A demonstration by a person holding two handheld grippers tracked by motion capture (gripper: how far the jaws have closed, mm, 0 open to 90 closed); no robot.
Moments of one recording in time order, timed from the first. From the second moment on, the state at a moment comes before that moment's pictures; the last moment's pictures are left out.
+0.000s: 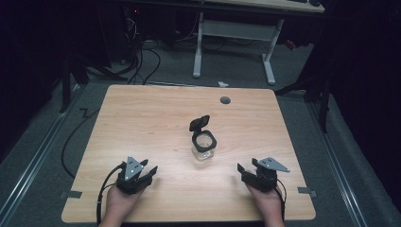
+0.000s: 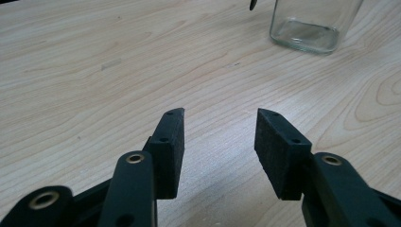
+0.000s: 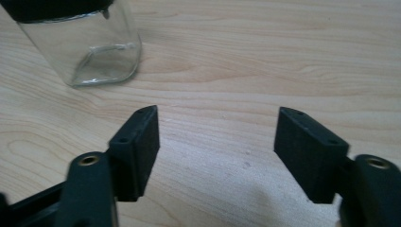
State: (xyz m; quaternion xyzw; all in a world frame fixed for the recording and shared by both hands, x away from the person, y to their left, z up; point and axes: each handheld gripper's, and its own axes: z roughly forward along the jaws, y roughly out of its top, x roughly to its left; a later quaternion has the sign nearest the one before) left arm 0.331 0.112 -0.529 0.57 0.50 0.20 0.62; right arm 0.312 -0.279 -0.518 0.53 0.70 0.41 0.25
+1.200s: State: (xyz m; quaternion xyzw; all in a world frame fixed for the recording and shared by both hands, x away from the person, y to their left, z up) left arm 0.341 0.109 -0.534 0.56 0.51 0.17 0.63; right arm 0.321 -0.253 -0.513 0.49 0.72 0.42 0.24
